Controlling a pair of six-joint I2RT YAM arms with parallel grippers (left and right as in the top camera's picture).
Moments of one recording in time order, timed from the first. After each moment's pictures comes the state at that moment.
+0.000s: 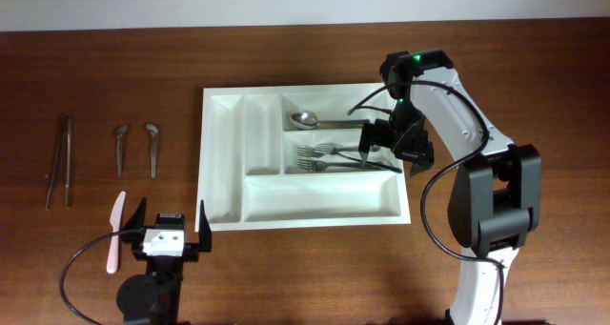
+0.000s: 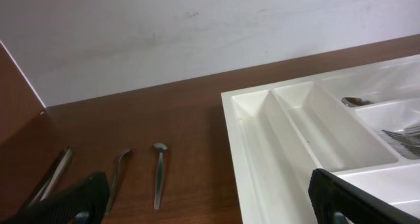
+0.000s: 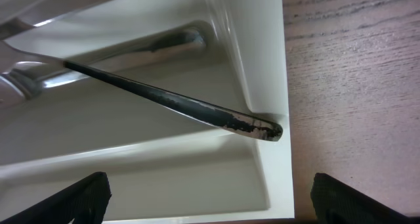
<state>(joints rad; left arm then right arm) 0.11 0.01 0.04 -0.13 0.10 0.20 0.21 2.13 1.78 -1.46 -0.17 0.46</state>
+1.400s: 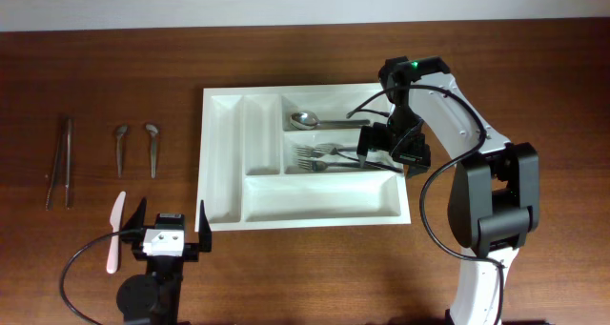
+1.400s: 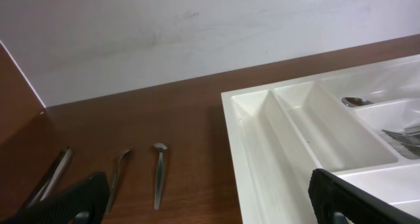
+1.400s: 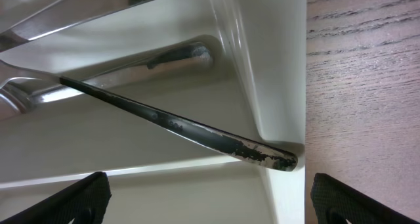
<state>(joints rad) 0.11 0.01 0.04 -0.13 0.10 0.20 0.21 2.13 1.73 -1.38 -0.19 0.45</state>
